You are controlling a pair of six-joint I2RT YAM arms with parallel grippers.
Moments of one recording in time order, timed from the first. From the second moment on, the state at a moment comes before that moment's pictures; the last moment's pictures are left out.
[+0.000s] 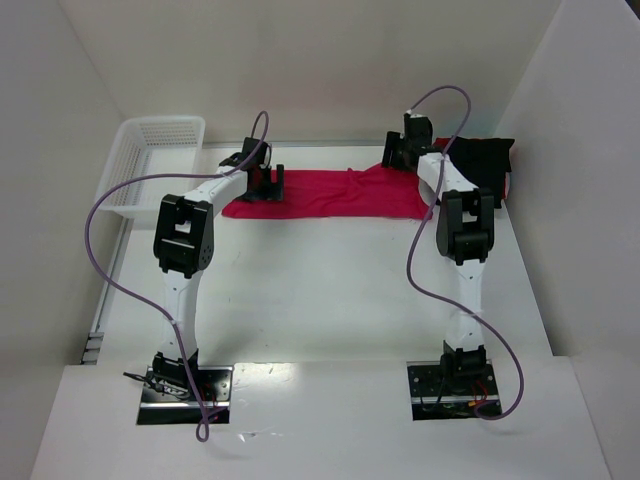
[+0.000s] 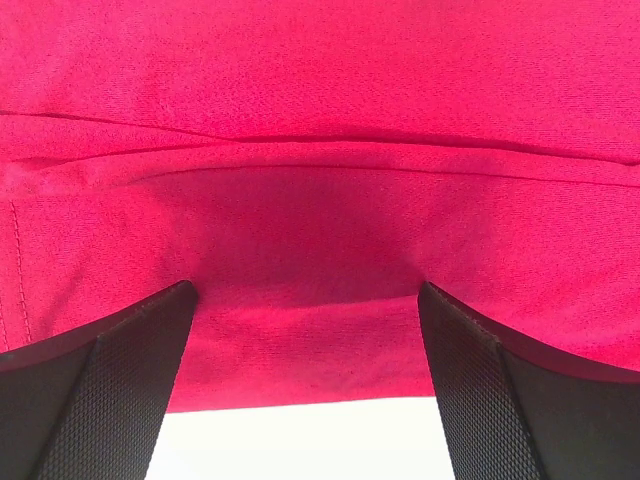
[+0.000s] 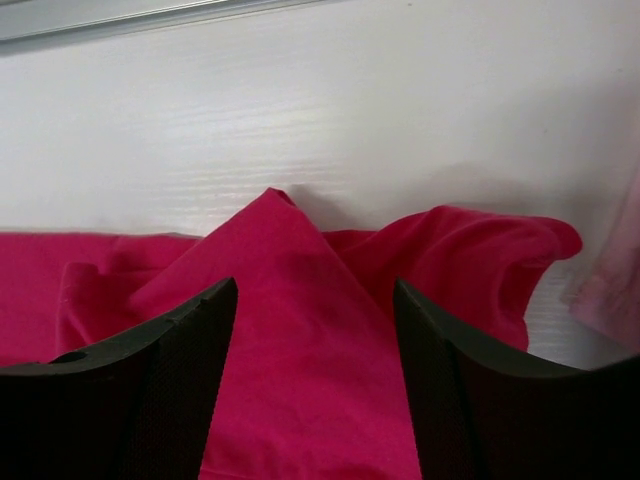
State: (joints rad) left arm -0.23 2.28 1.83 -0.51 -0.05 -0.24; right arm 0.10 2.35 1.97 -0.31 0.00 0.24
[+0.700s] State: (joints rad) left arm -0.23 2.28 1.83 -0.52 -0.05 -0.24; right arm 0.10 2.42 1.98 -0.34 -0.02 0.19
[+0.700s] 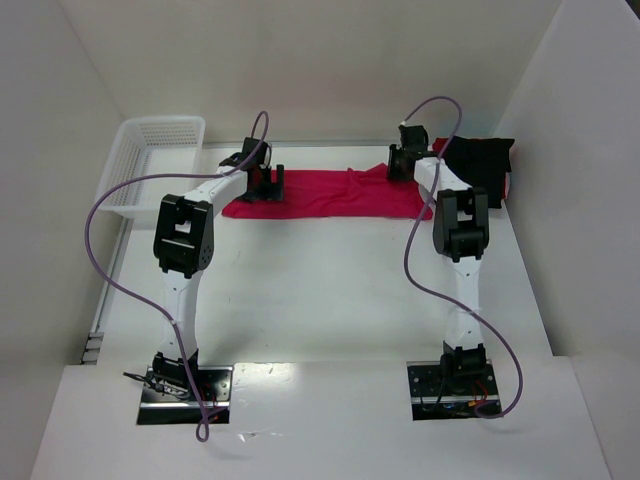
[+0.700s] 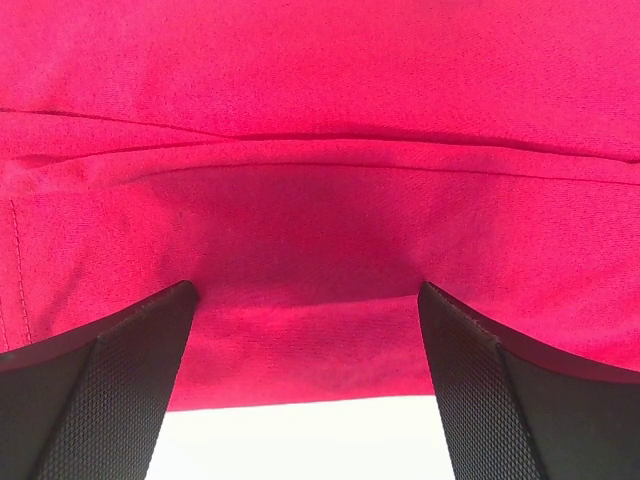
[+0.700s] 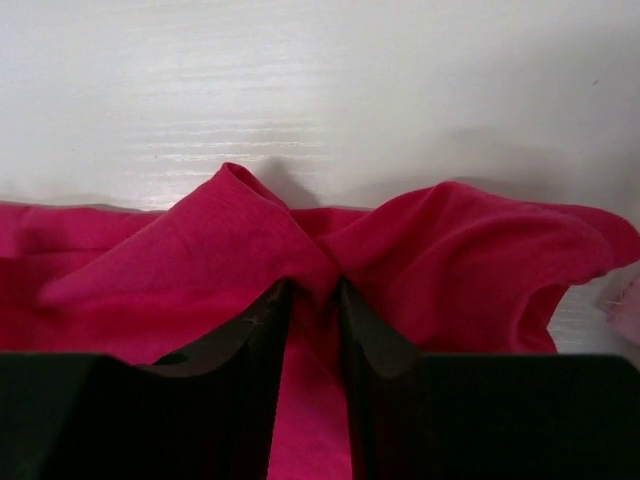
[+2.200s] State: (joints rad) left arm -0.23 2.41 2.07 -0.56 -0.18 -0.24; right arm 0.05 2.37 1.92 -0.34 -0.07 0.22
